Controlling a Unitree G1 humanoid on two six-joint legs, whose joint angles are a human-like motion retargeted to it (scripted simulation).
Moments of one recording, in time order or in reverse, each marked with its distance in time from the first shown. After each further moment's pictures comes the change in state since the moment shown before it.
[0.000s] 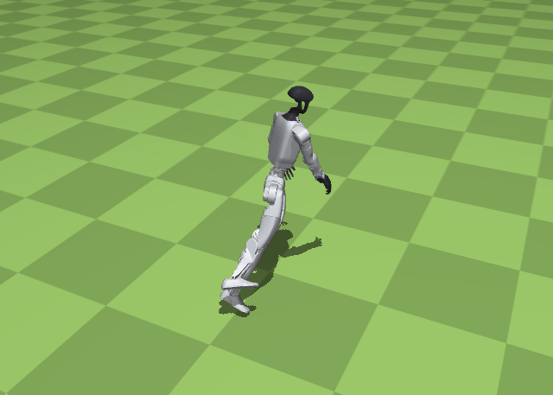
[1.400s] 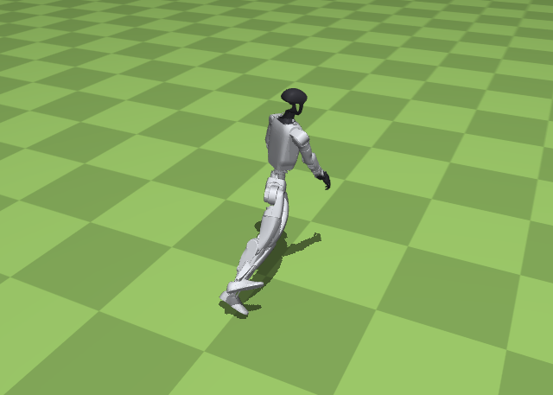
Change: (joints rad) left arm -0.010 0.033 0.041 0.075 -0.067 -0.004 0.011; right arm 0.031 0.023 0.023 0.018 0.018 0.019 -0.017; waist 0.141 0.050 -0.162; left_leg -0.056 0.000 -0.059 0.074 -0.122 0.015; right_leg 0.023 -0.016 0.008 0.021 0.022 -0.069
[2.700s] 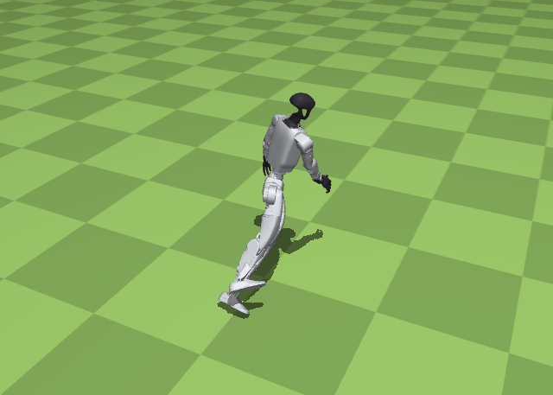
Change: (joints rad) left arm 0.052 -0.027 -0.047 0.089 0.009 0.002 0.058; right arm 0.005 -0.017 -0.158 -0.047 -0.042 0.021 -0.176; waist 0.042 0.082 -0.014; left_leg -0.074 0.000 0.042 -0.020 0.001 0.000; right_leg -0.092 -0.033 0.005 0.057 -0.073 -0.016
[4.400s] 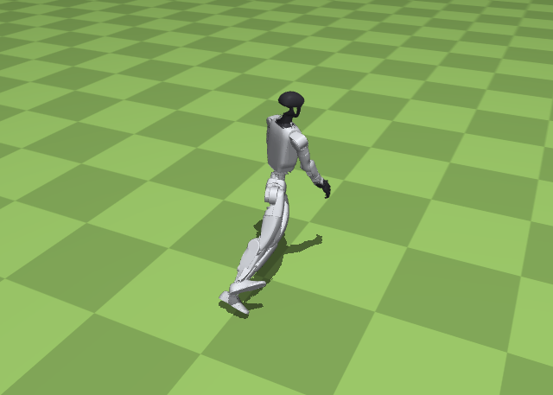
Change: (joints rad) left arm -0.118 -0.072 0.080 -0.024 -0.135 -0.003 -0.032; right arm 0.188 -0.128 0.045 -0.054 0.079 -0.044 0.218; waist 0.043 0.000 -0.105; left_leg 0.075 0.000 -0.111 0.028 -0.038 0.002; right_leg 0.097 0.044 0.050 -0.021 0.030 -0.014
